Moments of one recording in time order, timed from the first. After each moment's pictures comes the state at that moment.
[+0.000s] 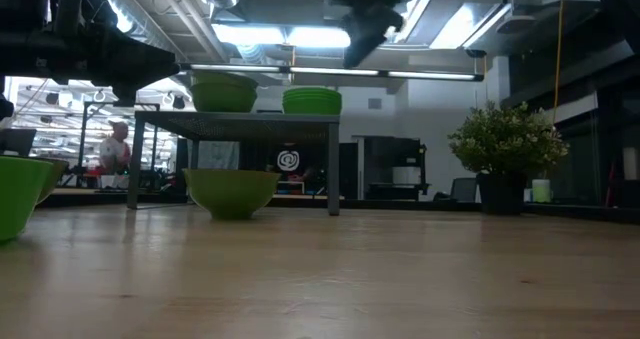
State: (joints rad) left arm 0.22 0.01 0.01 0.08 -0.03 -0.15; right arm -0.39 1.86 2.10 -1.21 0.10 -0.73
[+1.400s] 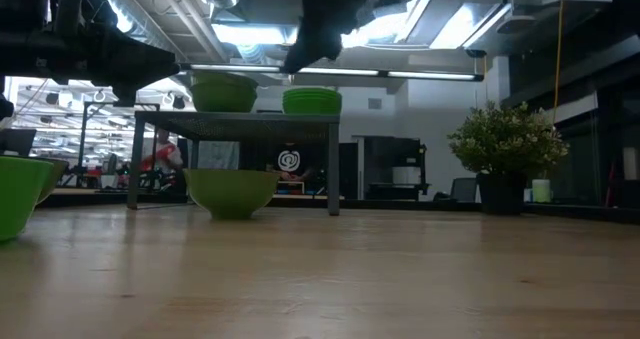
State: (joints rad) left arm 0.22 0.01 0.01 0.08 -0.03 -0.15; right arm 0.00 1.89 1.79 -0.80 -0.03 -0.13
